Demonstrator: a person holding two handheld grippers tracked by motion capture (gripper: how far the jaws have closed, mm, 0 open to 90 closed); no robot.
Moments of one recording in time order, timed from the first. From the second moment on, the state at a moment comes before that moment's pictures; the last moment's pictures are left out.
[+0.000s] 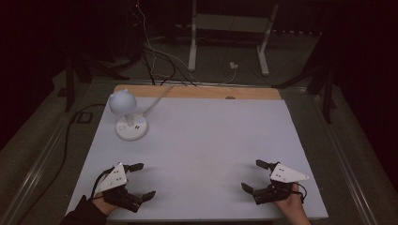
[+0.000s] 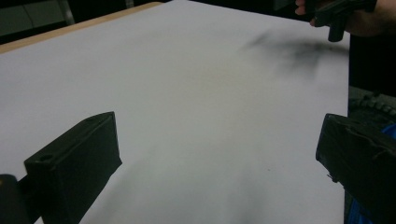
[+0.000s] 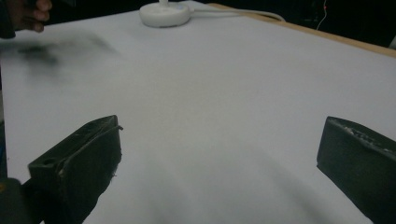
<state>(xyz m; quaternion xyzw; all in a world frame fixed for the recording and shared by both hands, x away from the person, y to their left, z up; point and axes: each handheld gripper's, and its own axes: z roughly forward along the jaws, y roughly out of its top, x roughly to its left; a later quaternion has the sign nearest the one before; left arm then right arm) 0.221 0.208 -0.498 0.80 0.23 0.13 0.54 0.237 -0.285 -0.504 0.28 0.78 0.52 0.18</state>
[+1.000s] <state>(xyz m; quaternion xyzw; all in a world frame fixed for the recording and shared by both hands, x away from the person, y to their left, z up) 0.220 0.203 -0.502 0.83 0.22 0.12 0.49 0.233 -0.278 -0.498 0.27 0.78 0.53 0.17</state>
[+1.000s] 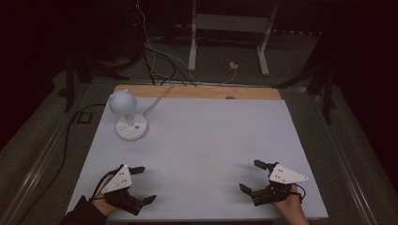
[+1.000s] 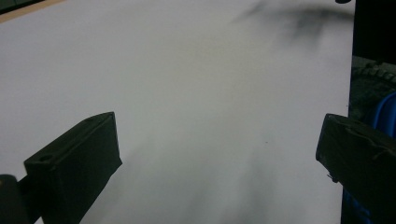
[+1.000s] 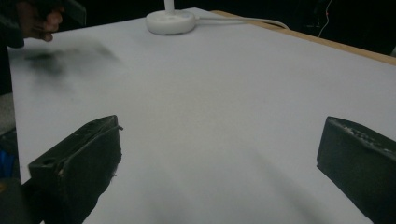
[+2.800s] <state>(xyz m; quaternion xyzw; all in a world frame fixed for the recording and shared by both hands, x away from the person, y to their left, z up) 0.252 0.193 -0.454 0.81 0.23 0.14 0.53 0.231 -0.278 -0.494 0.28 0.77 0.55 0.18</state>
